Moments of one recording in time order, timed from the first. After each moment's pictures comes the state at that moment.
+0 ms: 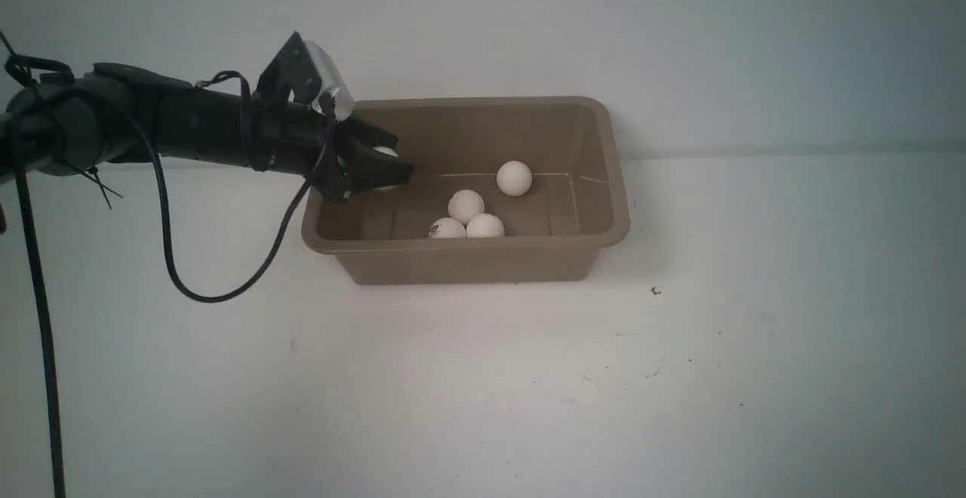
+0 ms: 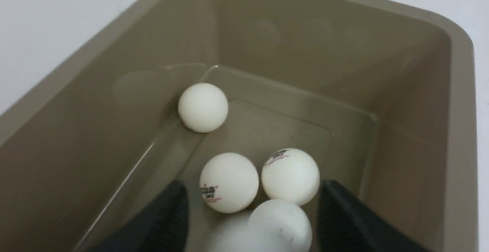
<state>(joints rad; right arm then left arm) 0.11 -0.01 0.01 0.45 0.51 -0.81 0.03 2.23 -1.68 -1.30 1.02 1.83</state>
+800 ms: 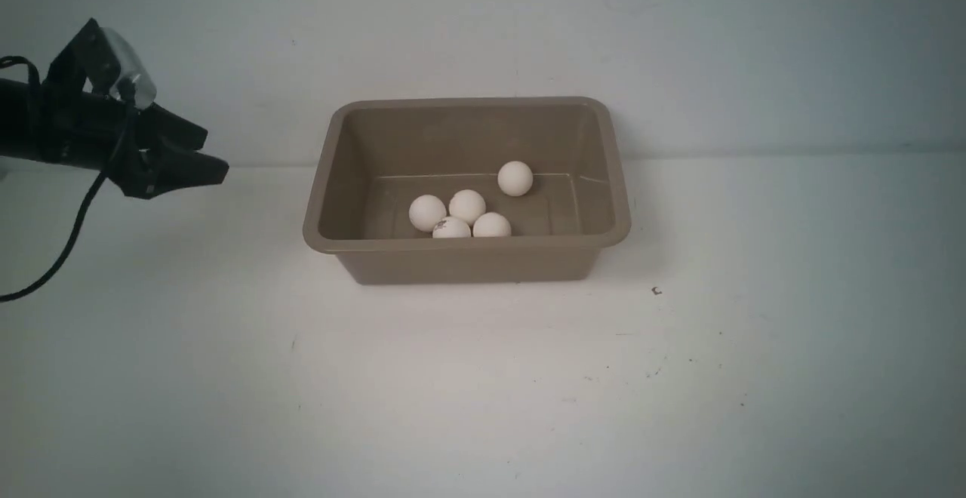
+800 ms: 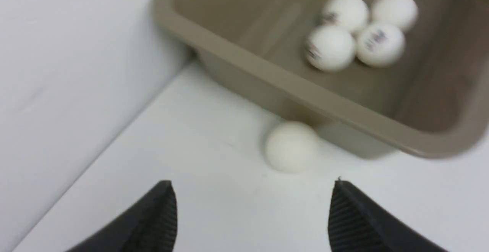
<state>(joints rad) 0.11 -0.01 0.01 0.45 0.51 -0.81 0.36 2.14 -1.68 -1.04 1.17 1.82</state>
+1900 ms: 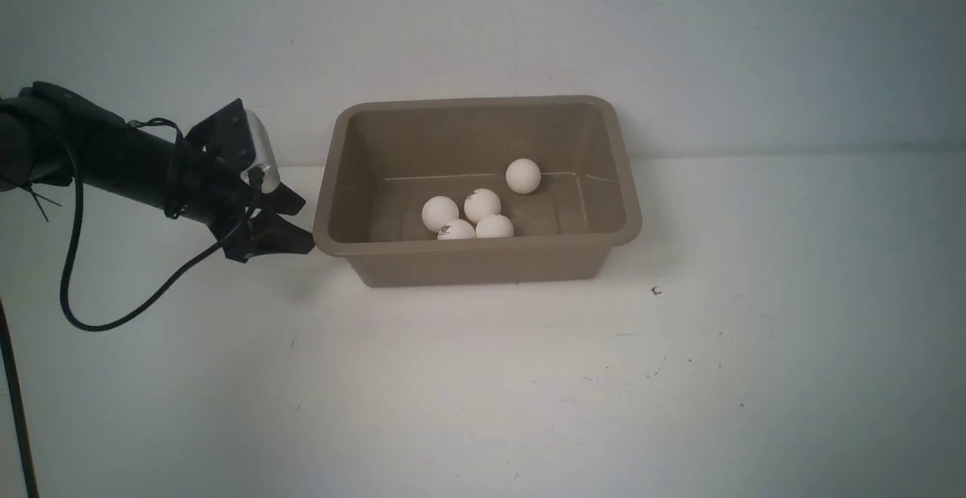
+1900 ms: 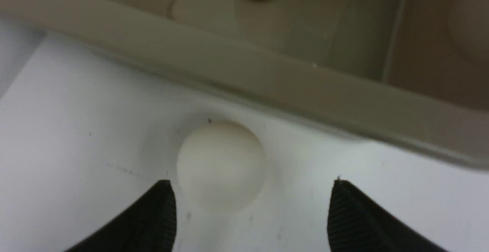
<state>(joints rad) 0.11 -0.01 0.01 0.45 0.51 -0.81 0.18 2.28 -1.68 -0.98 1.03 1.85</state>
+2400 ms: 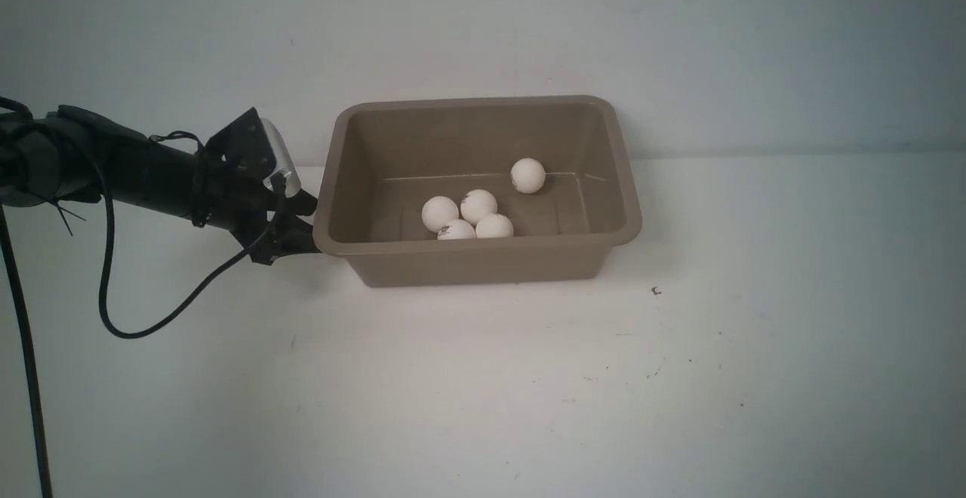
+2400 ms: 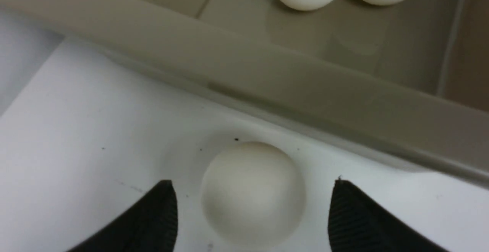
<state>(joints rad) 0.11 -0.01 0.01 0.45 0.51 -0.81 0.15 2.32 -1.68 -1.05 0.95 1.88</state>
